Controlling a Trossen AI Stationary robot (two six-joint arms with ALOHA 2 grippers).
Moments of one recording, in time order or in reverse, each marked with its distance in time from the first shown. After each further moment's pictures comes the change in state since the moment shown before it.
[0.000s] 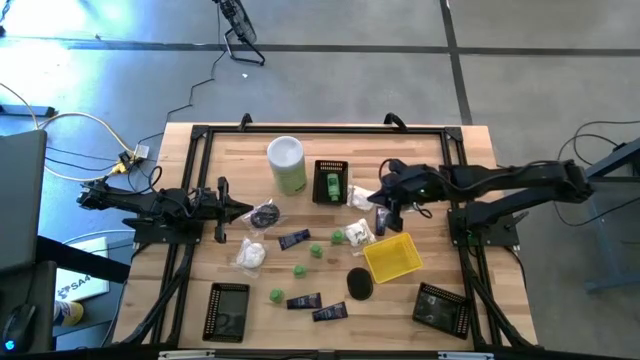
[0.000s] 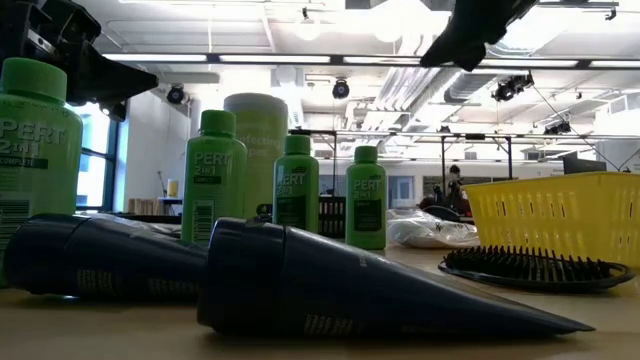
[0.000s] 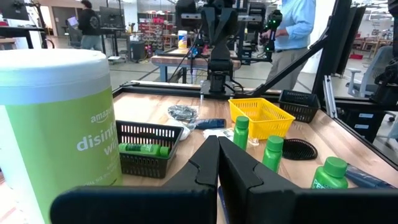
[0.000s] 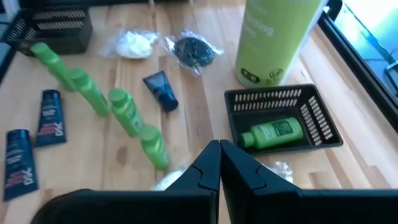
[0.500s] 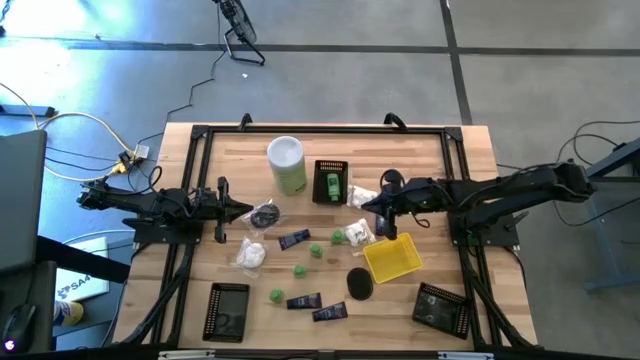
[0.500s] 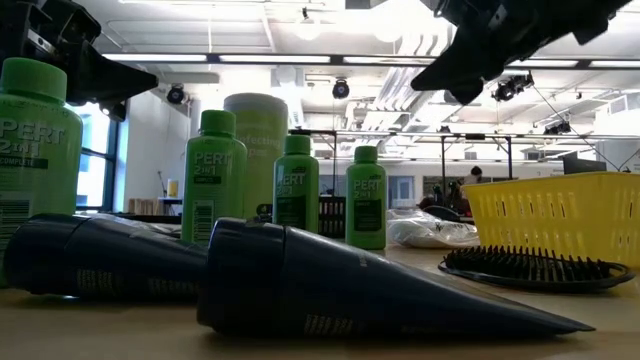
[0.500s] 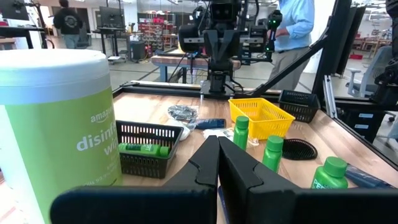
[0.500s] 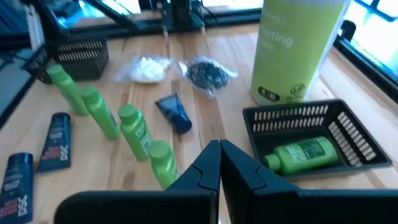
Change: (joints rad) left arm 0.000 0.000 0.000 -0.002 0.000 0.000; right arm 0.022 -0.014 -0.308 0.499 -0.010 0.026
